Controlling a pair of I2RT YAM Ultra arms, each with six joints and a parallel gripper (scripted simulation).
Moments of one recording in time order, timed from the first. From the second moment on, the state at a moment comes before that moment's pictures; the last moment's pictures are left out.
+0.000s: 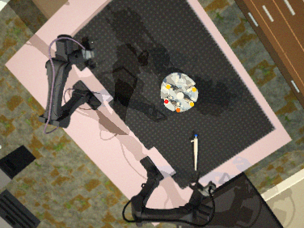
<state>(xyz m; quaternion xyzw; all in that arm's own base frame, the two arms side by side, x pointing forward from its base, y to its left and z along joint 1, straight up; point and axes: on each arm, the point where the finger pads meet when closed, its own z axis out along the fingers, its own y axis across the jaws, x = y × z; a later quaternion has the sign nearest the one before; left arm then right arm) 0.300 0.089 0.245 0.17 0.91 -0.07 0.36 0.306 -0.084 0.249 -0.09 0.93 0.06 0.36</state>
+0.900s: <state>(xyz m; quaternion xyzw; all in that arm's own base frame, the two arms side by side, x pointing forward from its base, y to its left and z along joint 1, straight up) 0.300 0.089 0.245 0.17 0.91 -0.07 0.36 0.291 0.014 0.213 -0.34 0.83 0.03 0.44</state>
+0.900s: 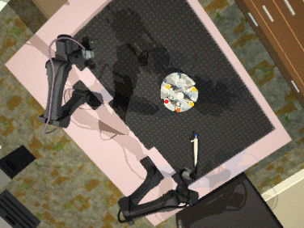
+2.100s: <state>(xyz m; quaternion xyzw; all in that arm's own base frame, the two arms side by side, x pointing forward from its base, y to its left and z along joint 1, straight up) 0.300 0.089 0.245 0.17 0.91 -0.07 0.36 0.272 0.151 0.176 -0.51 0.66 -0.11 0.54</state>
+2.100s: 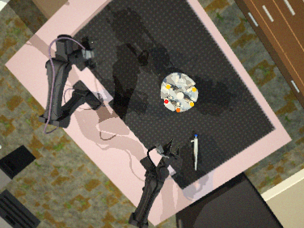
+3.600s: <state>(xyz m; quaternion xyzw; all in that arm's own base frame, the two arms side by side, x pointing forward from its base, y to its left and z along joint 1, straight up) 0.300 0.089 0.245 0.17 0.91 -0.07 0.36 0.260 0.295 0.128 -0.61 0.46 -0.34 0.56</state>
